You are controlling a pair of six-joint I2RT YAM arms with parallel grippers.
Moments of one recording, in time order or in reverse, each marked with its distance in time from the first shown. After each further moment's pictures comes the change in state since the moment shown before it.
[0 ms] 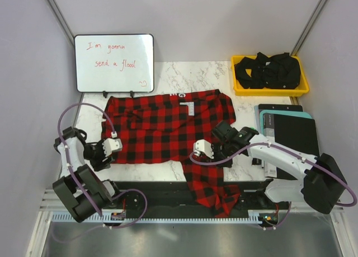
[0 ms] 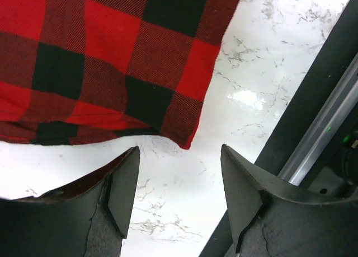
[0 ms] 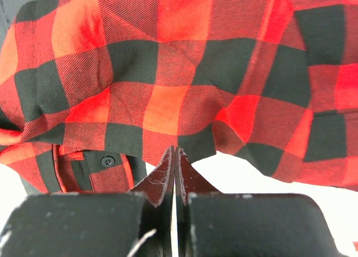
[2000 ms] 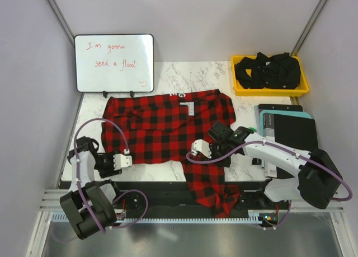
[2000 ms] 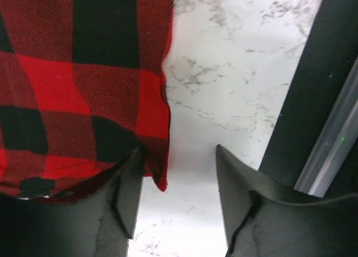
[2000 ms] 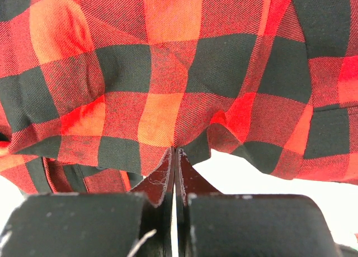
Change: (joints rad) left arm -0.100 -0.187 -0.252 0.146 -0.035 0.154; right arm 0.029 0.049 0.016 0.013 0.071 0.055
